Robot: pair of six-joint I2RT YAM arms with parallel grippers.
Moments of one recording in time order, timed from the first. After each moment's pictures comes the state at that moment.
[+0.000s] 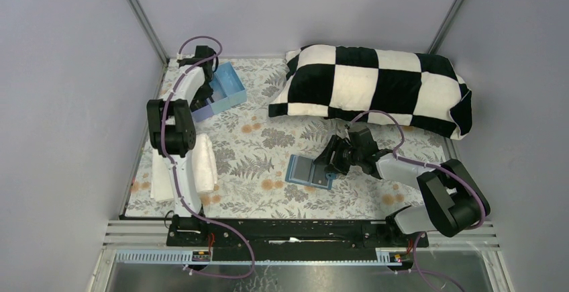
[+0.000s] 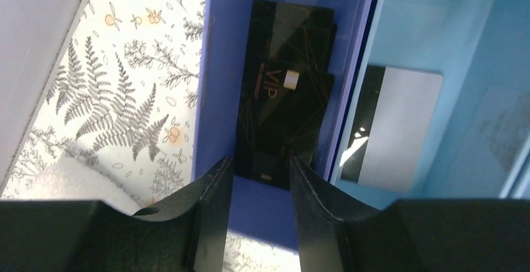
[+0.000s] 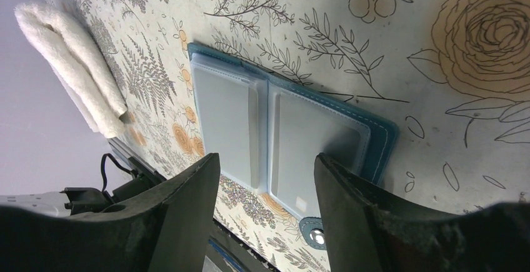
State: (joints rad) left arm -0.02 2.20 1.89 -0.90 -0.53 -0.55; right arm 0.46 1.39 0.49 0.07 -0.39 0.91
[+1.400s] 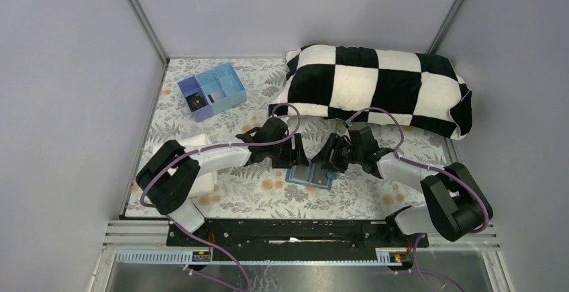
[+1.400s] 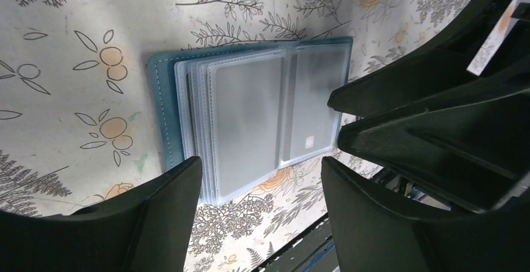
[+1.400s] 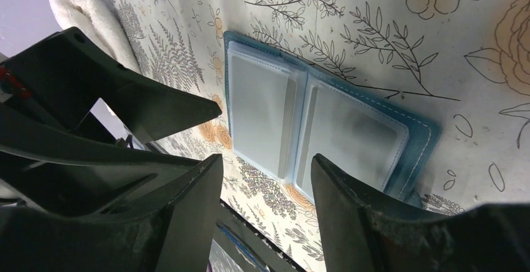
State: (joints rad) left arm -0.78 1.59 0.87 -0.13 0.25 -0.83; right arm 0.47 1.36 0.51 0.06 -0.44 0.91
